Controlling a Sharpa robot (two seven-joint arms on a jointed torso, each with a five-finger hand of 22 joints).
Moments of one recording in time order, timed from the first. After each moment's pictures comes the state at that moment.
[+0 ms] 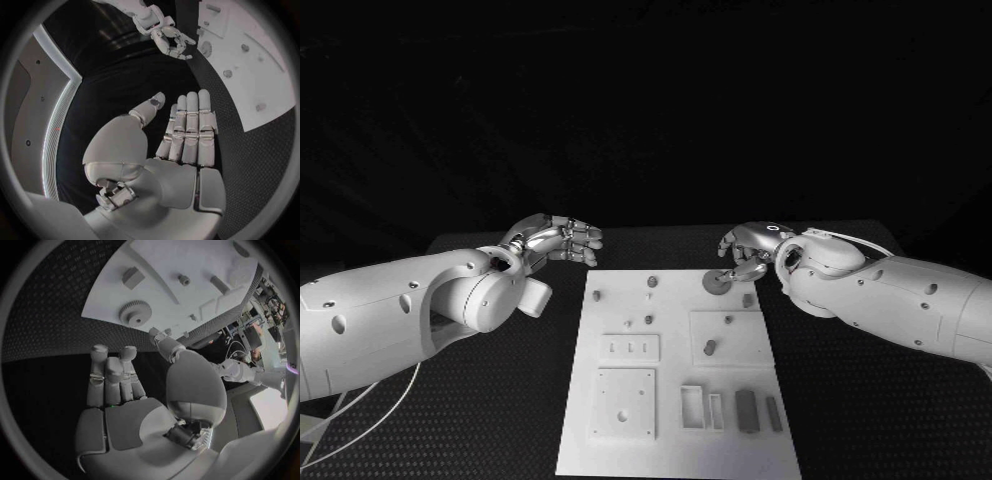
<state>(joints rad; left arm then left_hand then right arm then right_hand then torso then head) 1.38 -0.85 -0.17 1.46 -0.15 -0.30 0.19 1.09 -0.08 0.52 -0.28 0.06 0.85 0.17 0.38 0.42 1.20 0.10 0.18 0.15 1.07 0.05 0.45 0.73 0.03 1.06 -0.04 0.25 0.77 1.31 -0.70 -0.15 1.20 -1.54 -0.26 -0.14 1.01 -0.28 0.66 -0.16 0.05 0.82 0.17 0.21 0.47 1.15 0.05 0.83 1.15 1.16 -0.06 1.47 0.86 0.25 1.09 -0.01 0.96 1.31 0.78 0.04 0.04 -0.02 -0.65</state>
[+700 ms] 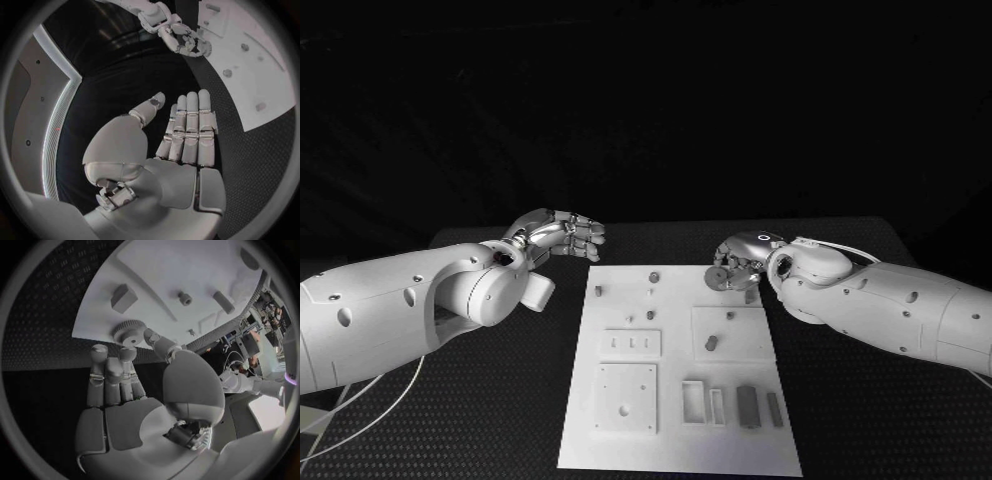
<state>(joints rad) 1.38 -0.84 -0.17 1.46 -0.15 -0.30 0.19 1.09 -0.08 0.52 -0.28 0.06 0.85 0.17 0.38 0.42 1.20 0.10 0.18 0.15 1.07 0.05 0.45 0.73 0.03 1.06 -0.04 0.25 0.77 1.28 -0.66 -0.16 1.15 -1.58 -0.25 -0.13 1.06 -0.24 0.68 -0.18 0.05 0.86 0.14 0.24 0.49 1.14 0.04 0.85 1.16 1.15 -0.07 1.48 0.86 0.25 1.08 -0.01 0.96 1.31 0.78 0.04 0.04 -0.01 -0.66</state>
